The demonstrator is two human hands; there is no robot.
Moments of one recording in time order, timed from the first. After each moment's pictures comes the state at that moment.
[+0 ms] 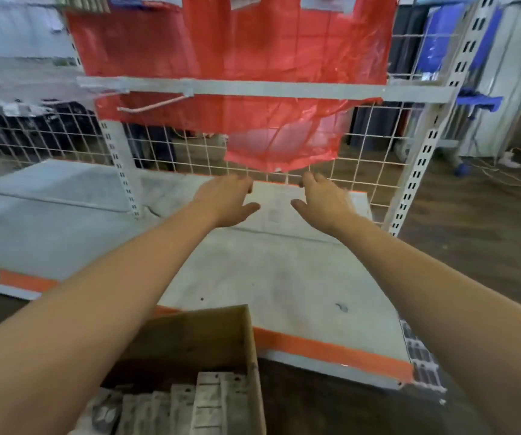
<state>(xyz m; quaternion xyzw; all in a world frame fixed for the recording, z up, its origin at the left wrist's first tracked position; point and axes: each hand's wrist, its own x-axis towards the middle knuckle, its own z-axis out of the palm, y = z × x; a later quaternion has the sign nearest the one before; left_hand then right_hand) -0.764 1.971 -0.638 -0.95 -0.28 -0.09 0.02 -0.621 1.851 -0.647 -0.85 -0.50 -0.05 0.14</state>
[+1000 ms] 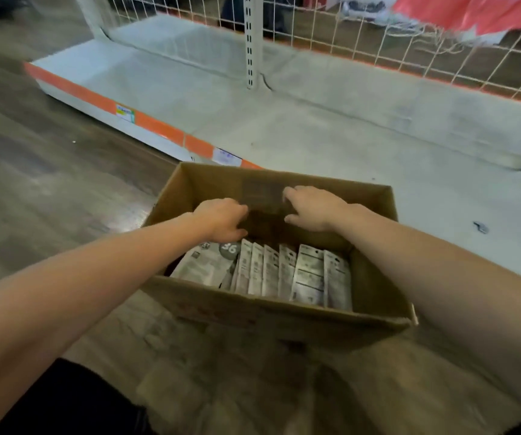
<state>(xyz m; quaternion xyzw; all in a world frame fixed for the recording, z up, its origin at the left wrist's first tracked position) -1.041 1.964 -0.848 -0.91 -0.38 0.16 -0.07 -0.858 1.908 -0.832 -0.66 -0.73 0.16 -0.06</state>
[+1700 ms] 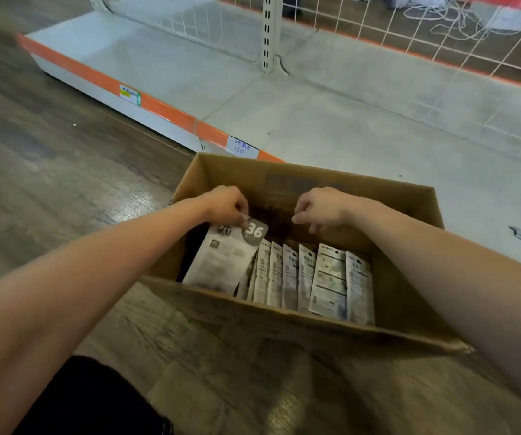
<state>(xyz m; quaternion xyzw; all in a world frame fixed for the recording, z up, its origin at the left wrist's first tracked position) -1.070 2.017 -0.869 -0.84 -0.43 0.14 -0.29 -0.872 1.945 -0.854 -0.69 -0.62 0.36 -0.03</state>
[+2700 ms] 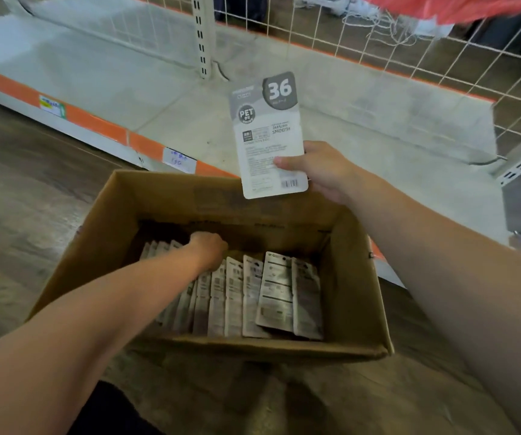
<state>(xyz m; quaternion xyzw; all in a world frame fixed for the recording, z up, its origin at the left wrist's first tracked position) -0.974 1.983 -0.940 -0.85 -0.36 0.39 -0.02 -0.798 1.932 -0.800 -0.68 -0.41 0.47 0.39</state>
